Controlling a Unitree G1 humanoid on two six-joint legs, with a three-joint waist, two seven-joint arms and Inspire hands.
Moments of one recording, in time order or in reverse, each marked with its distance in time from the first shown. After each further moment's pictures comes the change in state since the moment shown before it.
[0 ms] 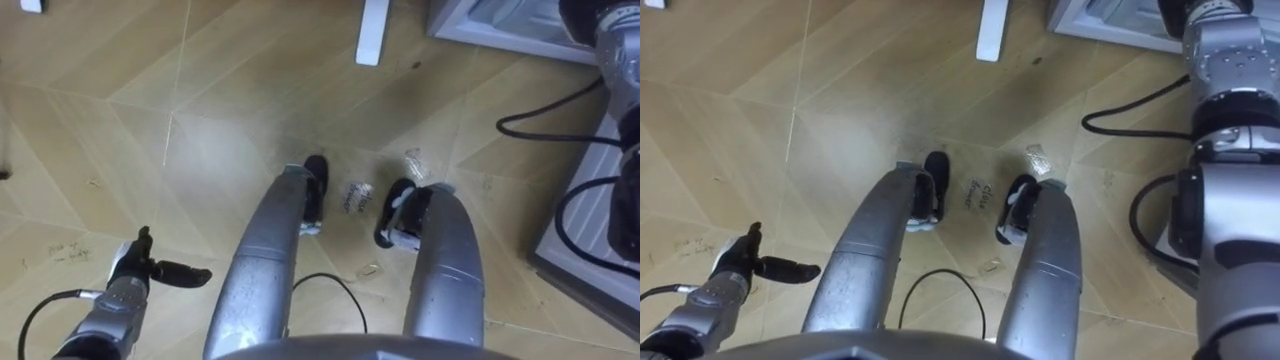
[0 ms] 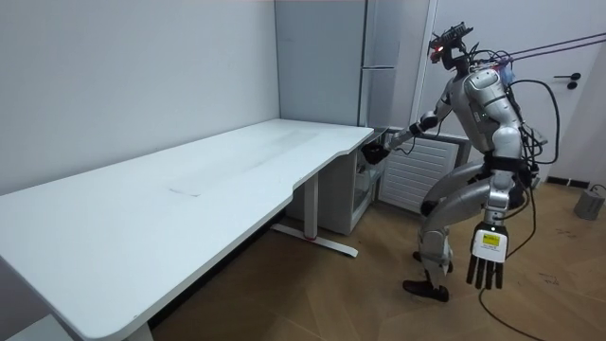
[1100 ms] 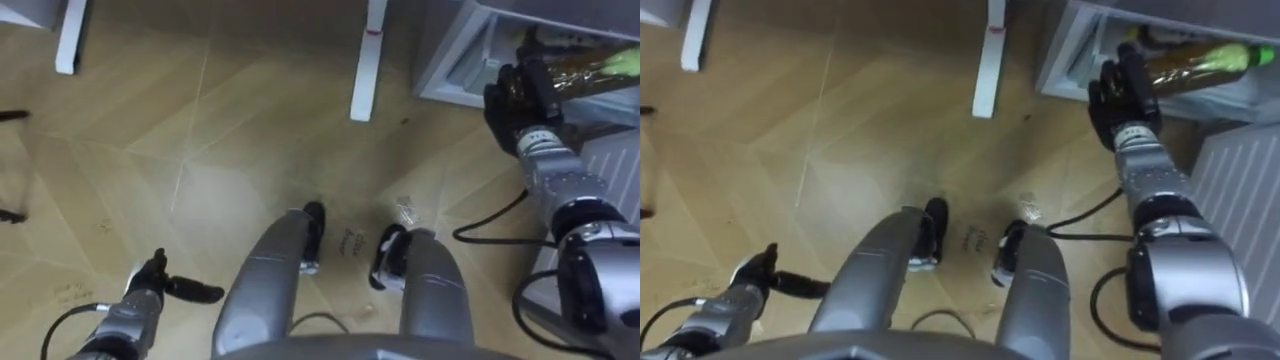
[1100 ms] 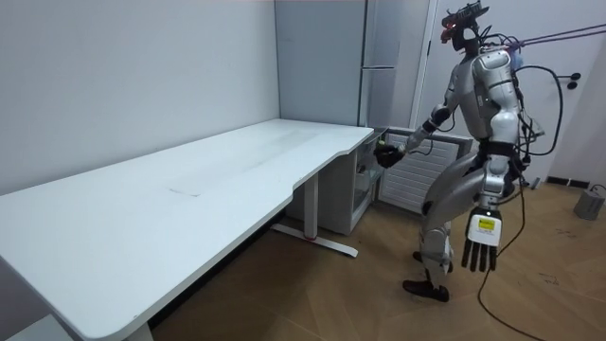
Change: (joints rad) left arm -0.052 -0.081 0.059 0.131 0.035 0.013 -0.061; right arm 0.276 0.140 0.031 0.101 -0.049 0.010 0.358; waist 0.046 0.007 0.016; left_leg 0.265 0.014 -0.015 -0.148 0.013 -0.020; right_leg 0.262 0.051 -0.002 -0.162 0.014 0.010
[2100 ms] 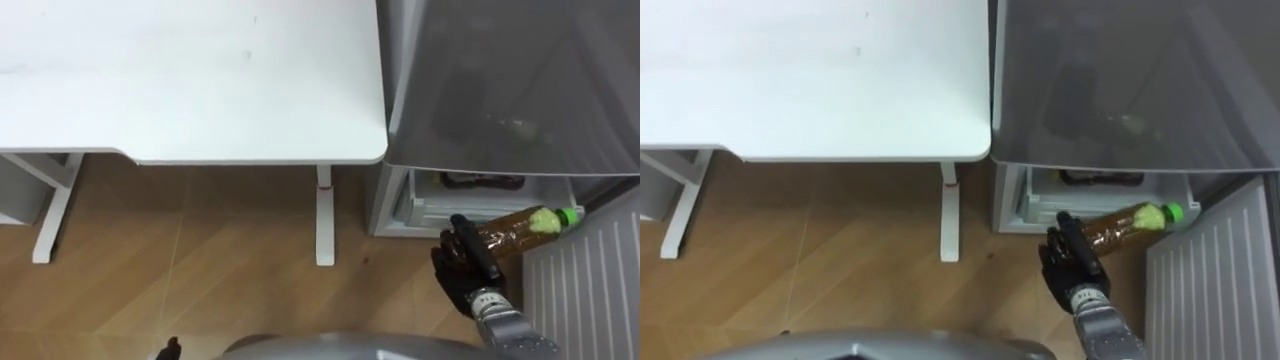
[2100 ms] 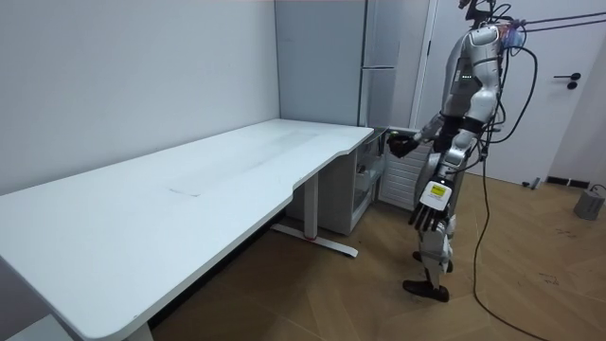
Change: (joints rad) left arm 0.320 -0.123 0.137 -0.126 0.168 0.031 -0.006; right arm 0.611 0.184 0.089 -0.254 -0.102 0.006 0.033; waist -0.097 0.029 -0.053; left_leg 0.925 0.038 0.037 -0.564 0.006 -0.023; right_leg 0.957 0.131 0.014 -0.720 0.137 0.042
